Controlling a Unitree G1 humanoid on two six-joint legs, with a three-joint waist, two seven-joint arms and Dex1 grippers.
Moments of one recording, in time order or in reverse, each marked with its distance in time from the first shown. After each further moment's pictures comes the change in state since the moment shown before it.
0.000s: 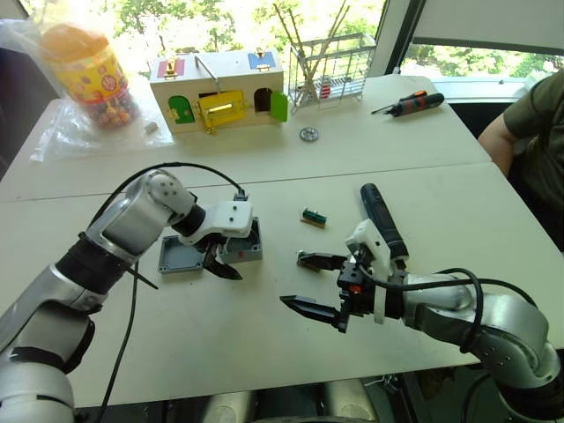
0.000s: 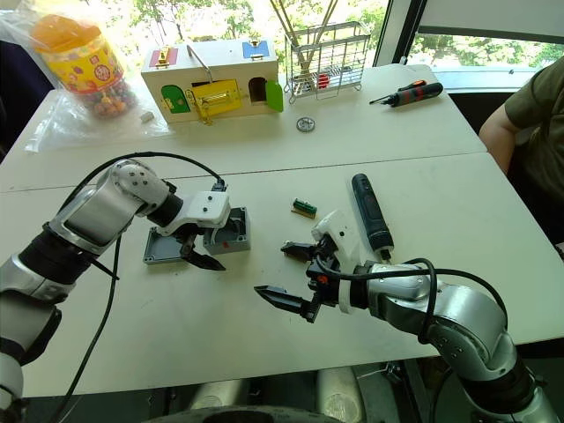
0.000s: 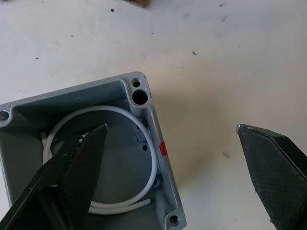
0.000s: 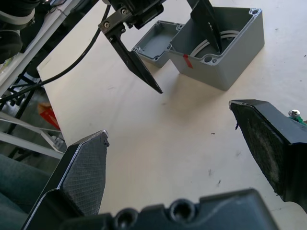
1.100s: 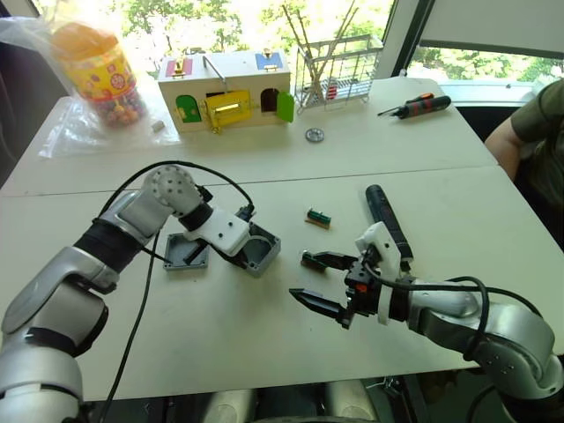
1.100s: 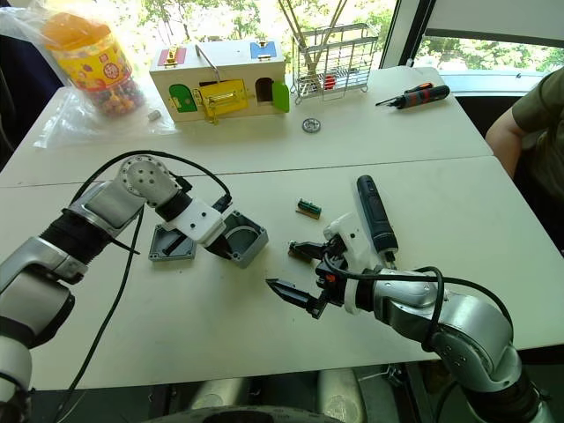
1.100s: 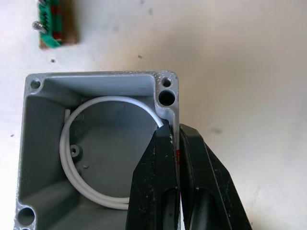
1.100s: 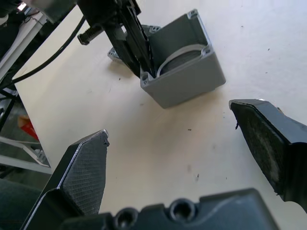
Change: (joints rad) left arm -0.171 -0.045 -0.197 0.410 -0.094 -0.780 -0.142; right arm 0.082 0.023 -0.055 -0.022 -0.021 -0.001 -0.066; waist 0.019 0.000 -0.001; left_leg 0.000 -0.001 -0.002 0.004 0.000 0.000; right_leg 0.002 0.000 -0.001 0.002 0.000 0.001
